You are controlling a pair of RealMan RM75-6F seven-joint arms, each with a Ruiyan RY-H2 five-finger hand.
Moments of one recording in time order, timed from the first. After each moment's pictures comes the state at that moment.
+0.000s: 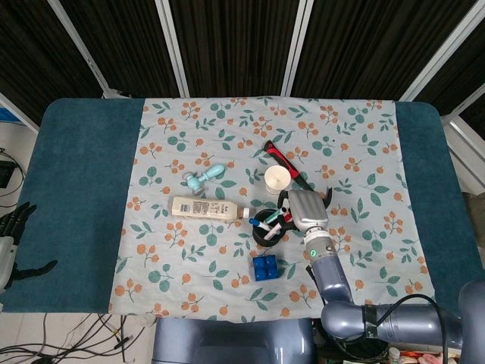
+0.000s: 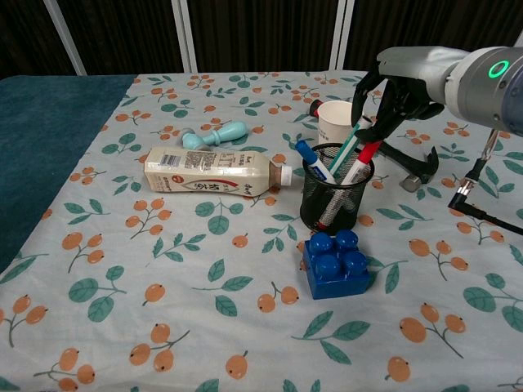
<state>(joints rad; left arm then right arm) -0.10 -1.05 -0.06 -1.71 1.40 1.38 -0.16 0.90 -1.49 0.31 -1.87 -0.44 1.27 -0.66</state>
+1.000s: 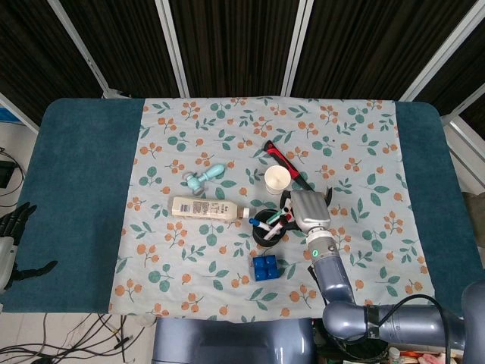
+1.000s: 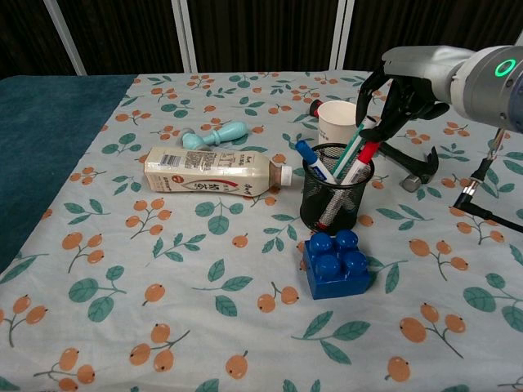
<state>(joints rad) -0.10 -1.05 -0.05 -1.71 1.40 1.39 -0.15 0.89 -1.48 0.31 -1.88 -0.43 1.27 -0.66</state>
